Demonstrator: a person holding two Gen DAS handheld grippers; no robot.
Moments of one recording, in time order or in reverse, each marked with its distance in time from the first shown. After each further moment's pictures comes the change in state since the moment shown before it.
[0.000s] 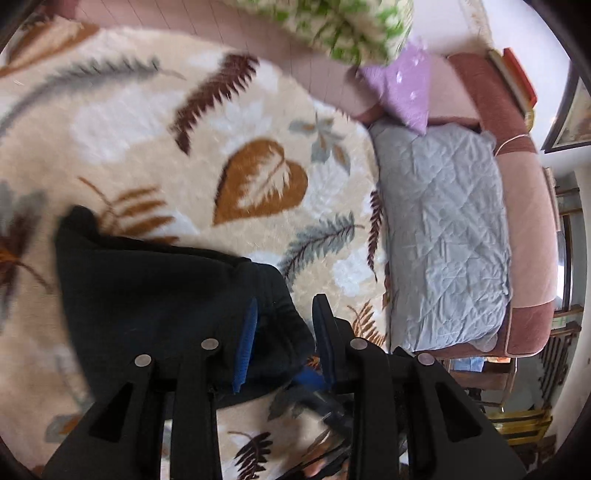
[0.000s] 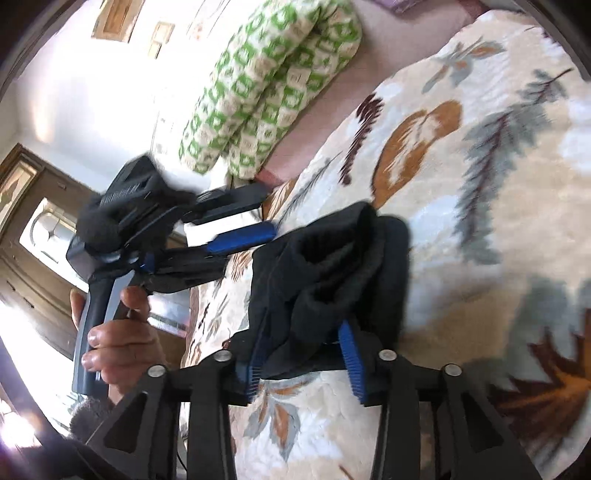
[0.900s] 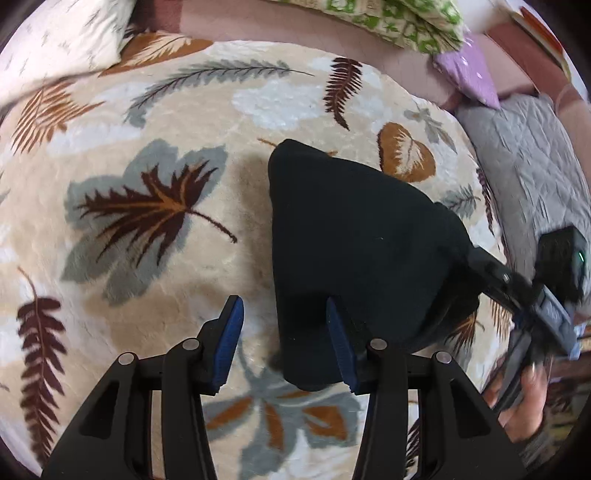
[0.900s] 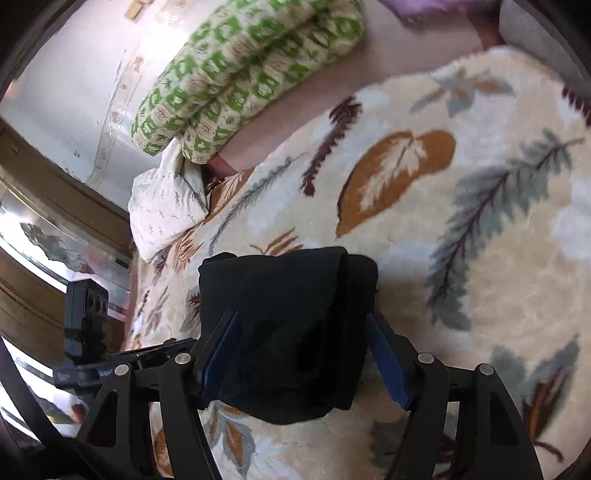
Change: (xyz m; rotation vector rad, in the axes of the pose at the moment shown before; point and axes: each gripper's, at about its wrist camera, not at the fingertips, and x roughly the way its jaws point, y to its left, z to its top) left arm -0.016 0.095 -0.066 0.126 -0.098 0.383; right arm 0.038 0.013 0.039 -0.081 0.105 -0.235
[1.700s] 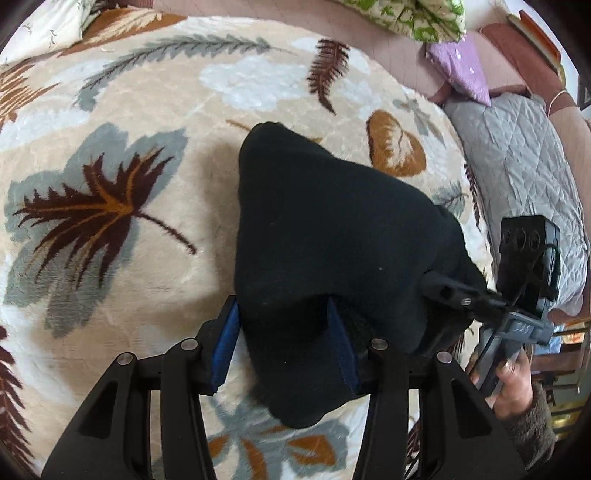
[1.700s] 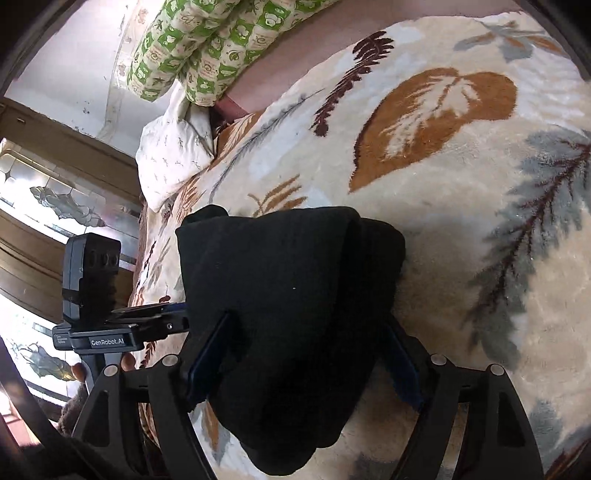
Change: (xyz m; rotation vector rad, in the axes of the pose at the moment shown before) left arm 0.035 -0.005 0.010 -0.018 0.030 -0.103; right arm 0.051 -0.015 0.003 -0.092 0.203 0.068
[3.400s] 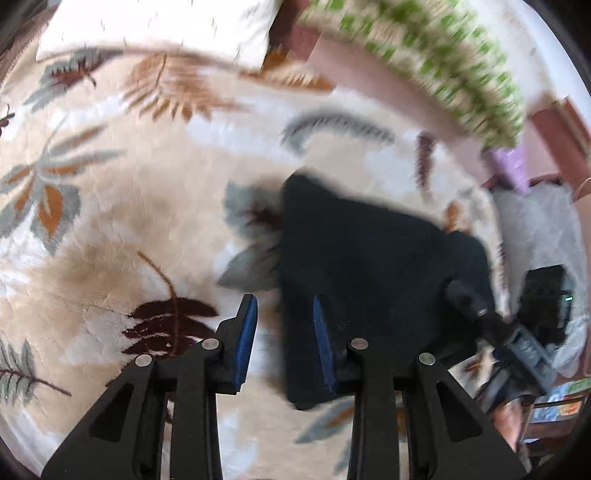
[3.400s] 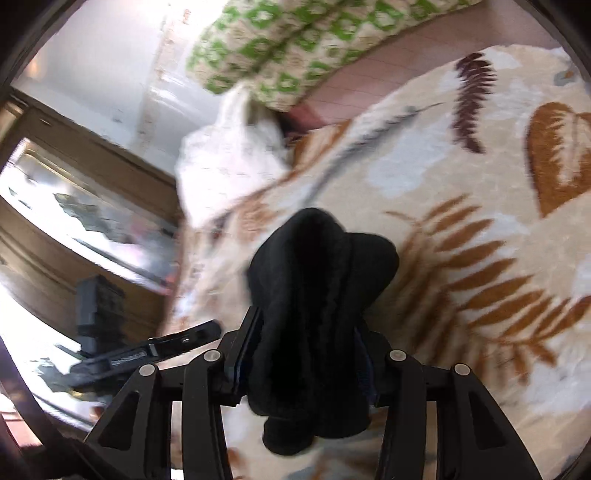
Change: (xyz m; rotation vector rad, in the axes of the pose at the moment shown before) left arm -0.087 0.125 -0.015 -0.214 -0.139 0.139; right arm 0.059 0.121 0.002 -0.015 -0.135 0.065
